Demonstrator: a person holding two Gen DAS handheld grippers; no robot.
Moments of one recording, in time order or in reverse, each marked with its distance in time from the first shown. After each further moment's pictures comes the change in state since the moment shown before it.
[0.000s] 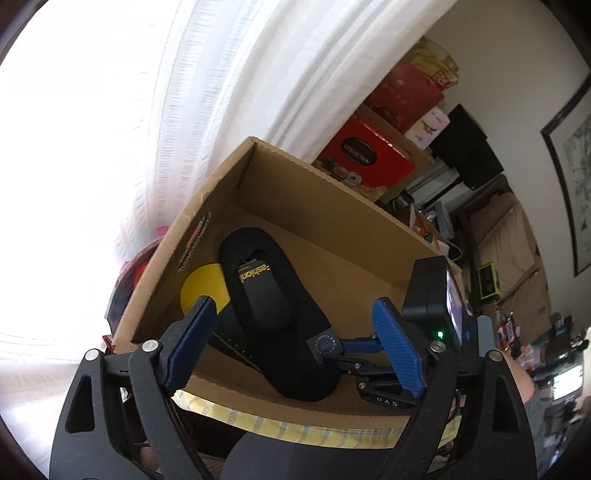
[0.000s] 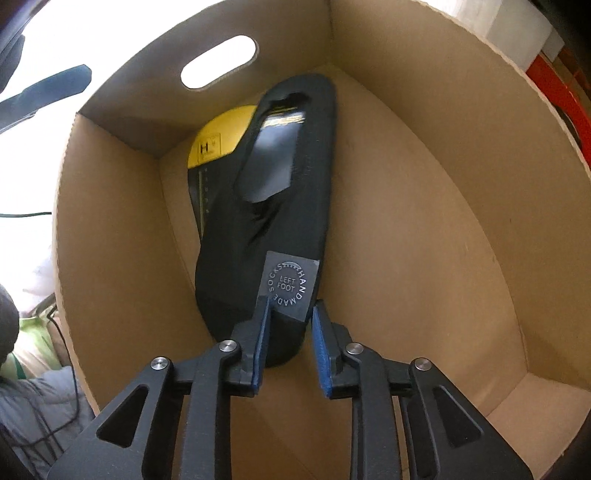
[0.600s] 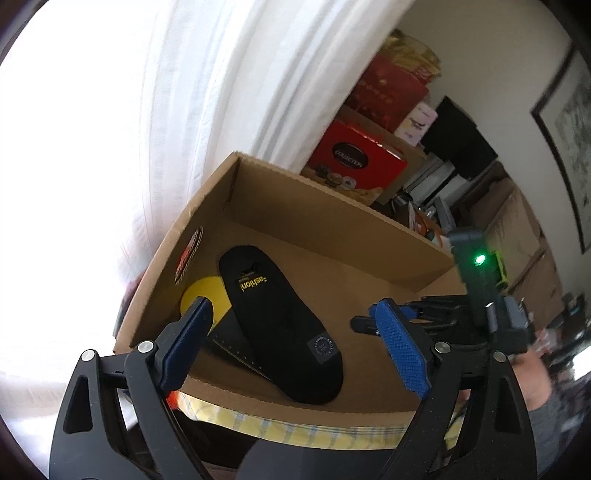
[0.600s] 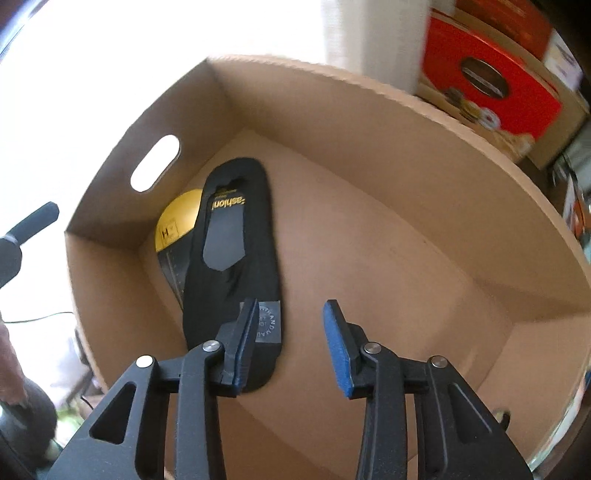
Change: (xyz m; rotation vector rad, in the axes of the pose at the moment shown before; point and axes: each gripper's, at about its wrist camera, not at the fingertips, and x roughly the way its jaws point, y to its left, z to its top) left arm -0.007 -0.022 -0.008 0.121 -0.065 0.044; right arm -0.070 -0.039 -0.022 0.315 -0.217 -0.033
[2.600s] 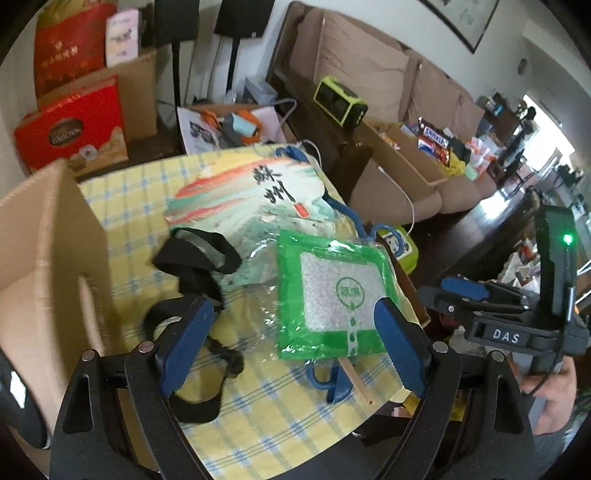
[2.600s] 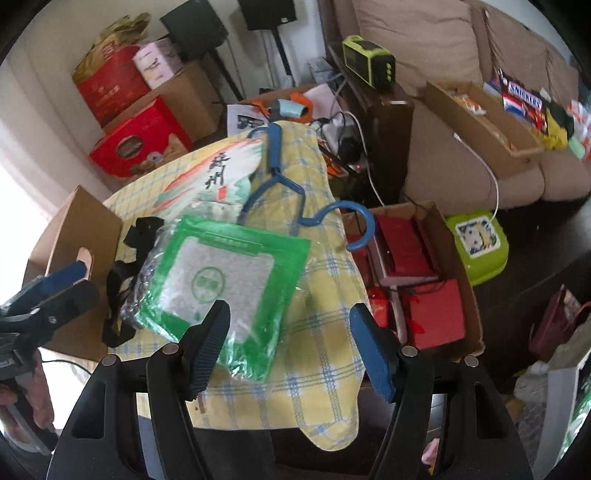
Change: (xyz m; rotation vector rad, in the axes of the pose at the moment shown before) left arm 0.125 -0.374 -0.151 0.638 0.290 -0.301; right arm -0.158 -0.241 -0.391 0.859 -0.392 -0.281
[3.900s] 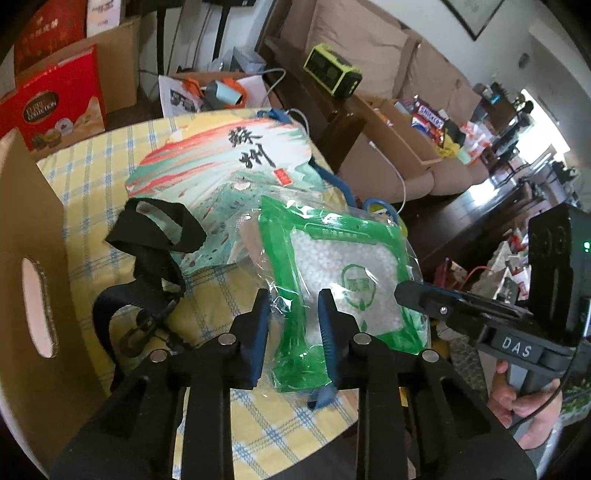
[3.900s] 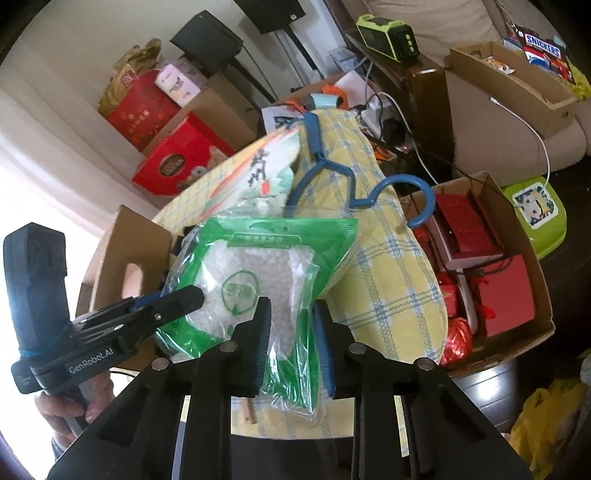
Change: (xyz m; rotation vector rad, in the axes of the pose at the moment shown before) left arm 0.029 -0.011 -0.005 -0.010 0.089 -0.055; right arm 0.003 0.004 -0.007 0.097 -0.023 0.262
